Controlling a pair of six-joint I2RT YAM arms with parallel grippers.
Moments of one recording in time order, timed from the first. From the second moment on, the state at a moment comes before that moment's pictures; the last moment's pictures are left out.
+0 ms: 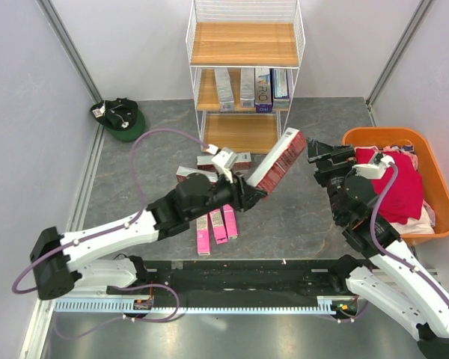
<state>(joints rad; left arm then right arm) -1.05 1.18 0.87 0.21 -0.02 -0.54 0.60 0.65 0.73 -0.08 0.61 1.10</state>
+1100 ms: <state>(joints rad) -0.81 0.90 0.94 0.11 -0.06 -0.65 0.60 0.74 0.79 -0.08 0.51 0.84</state>
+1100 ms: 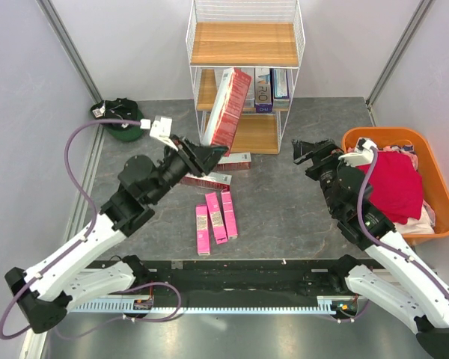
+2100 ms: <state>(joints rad) -0.34 1.65 1.66 0.19 0.45 -1.15 0.60 0.73 0.80 -0.12 0.50 0.73</state>
